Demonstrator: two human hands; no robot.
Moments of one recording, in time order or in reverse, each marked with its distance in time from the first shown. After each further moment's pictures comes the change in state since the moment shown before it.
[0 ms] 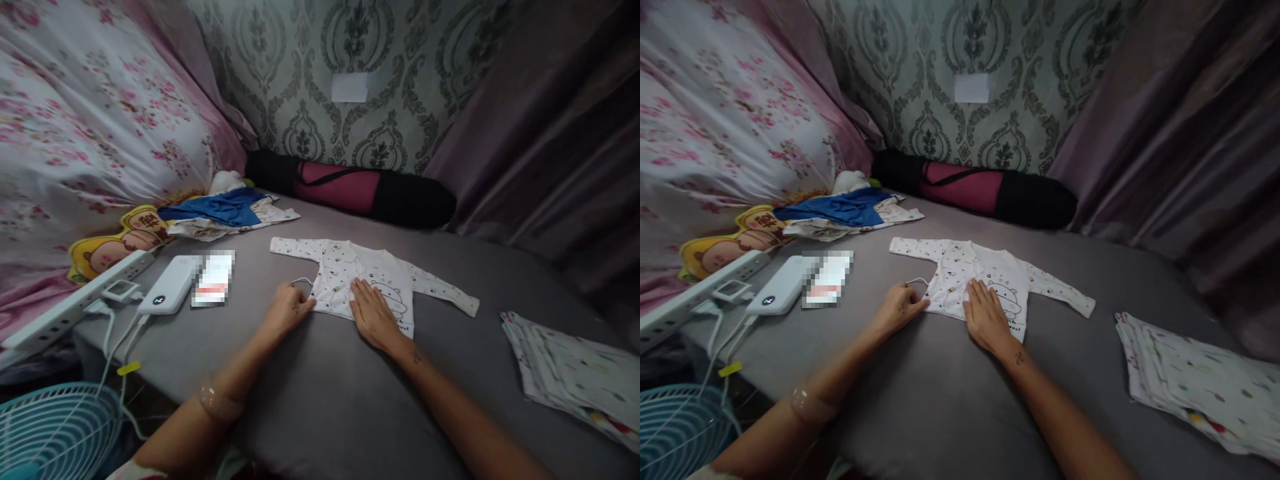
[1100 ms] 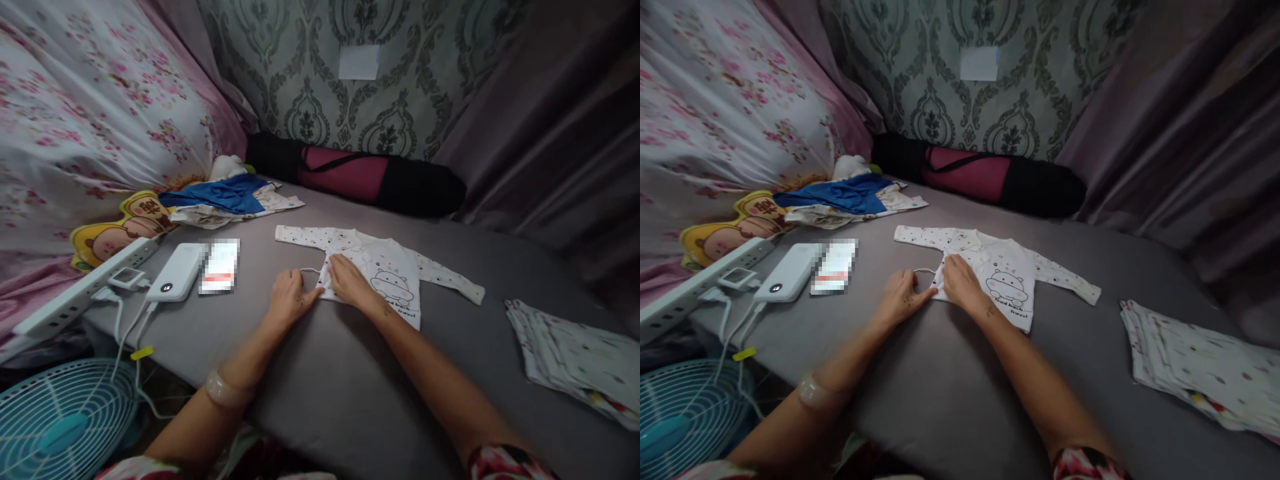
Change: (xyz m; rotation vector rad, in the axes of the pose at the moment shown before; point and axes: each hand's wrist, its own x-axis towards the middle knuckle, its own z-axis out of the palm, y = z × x) left_hand -0.010 -0.010 0.002 0.232 0.147 -0.027; right_hand 0.075 -0.056 -0.018 0.095 -0.069 -0.023
